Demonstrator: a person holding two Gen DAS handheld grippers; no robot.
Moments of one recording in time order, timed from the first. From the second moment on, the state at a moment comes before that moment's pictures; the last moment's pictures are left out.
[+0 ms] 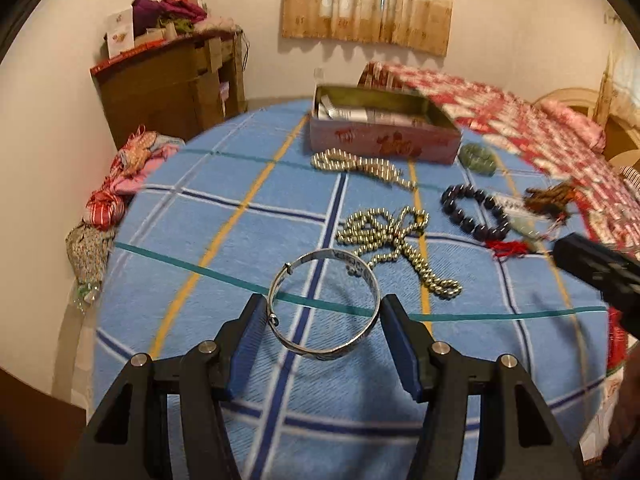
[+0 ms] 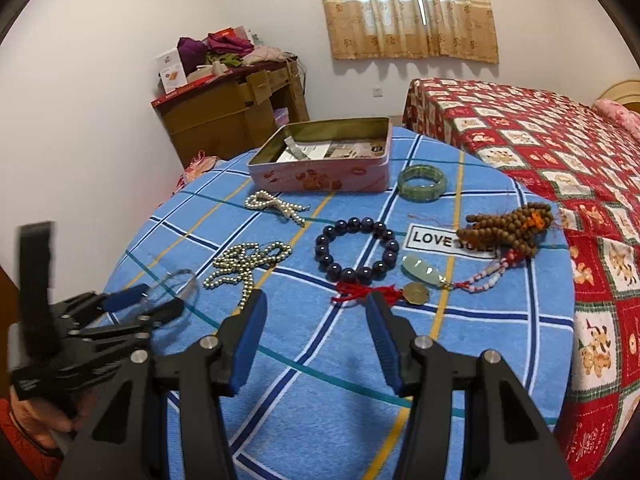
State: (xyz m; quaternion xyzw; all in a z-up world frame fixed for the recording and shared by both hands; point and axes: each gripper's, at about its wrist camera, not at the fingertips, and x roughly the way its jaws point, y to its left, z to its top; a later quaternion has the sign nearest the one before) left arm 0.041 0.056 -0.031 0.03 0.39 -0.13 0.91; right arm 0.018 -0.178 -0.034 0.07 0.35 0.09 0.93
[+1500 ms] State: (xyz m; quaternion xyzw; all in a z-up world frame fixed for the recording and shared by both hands) left arm 0.067 0.053 -0.040 0.07 0.42 -0.16 0.89; right arm 0.072 -0.141 -0.001 0.11 0.34 0.20 0.91
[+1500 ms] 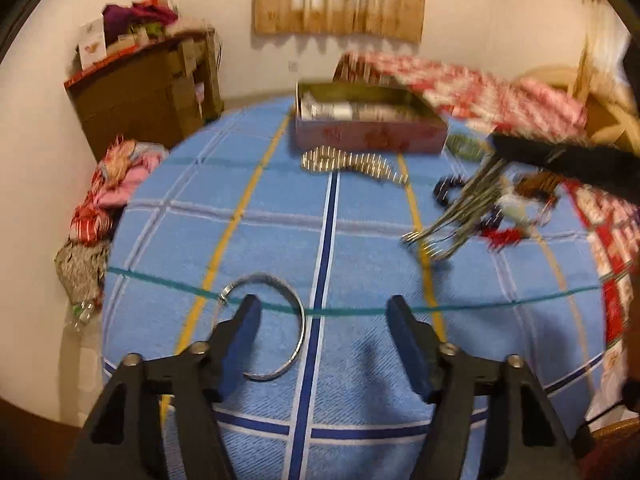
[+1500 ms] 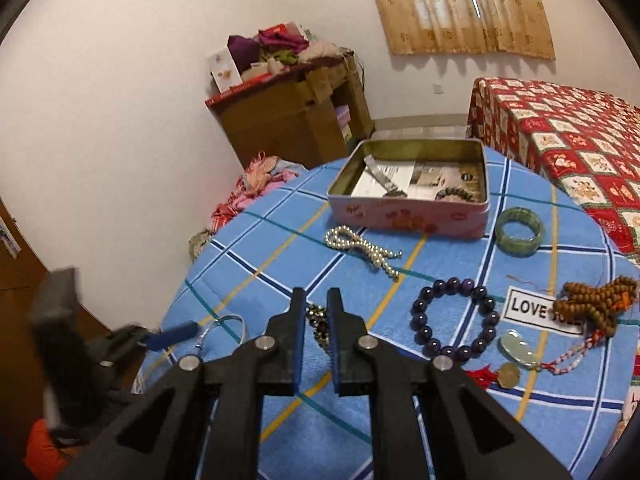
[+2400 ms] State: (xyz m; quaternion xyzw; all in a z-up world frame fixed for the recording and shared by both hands) left arm 0.112 0.050 0.027 -0.03 0.35 -0.23 0.91; right arm 0.096 -0.195 0.098 0.13 0.23 0.21 0.94
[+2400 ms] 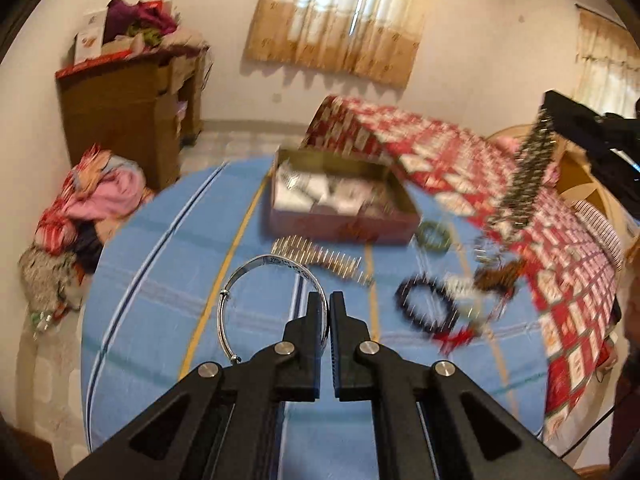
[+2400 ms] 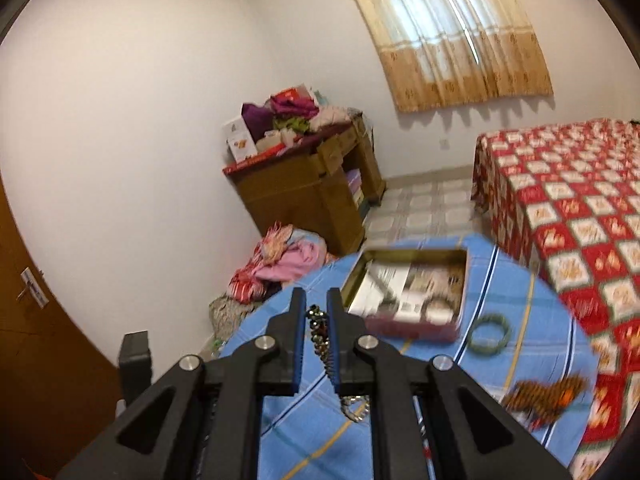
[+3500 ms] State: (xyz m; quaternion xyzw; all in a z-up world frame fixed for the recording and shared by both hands) left arm 0.317 -0.056 -0.022 0.03 0.39 -0.17 0.90; right arm 0.289 -0.223 -0.010 0.19 0.33 0.08 0.92
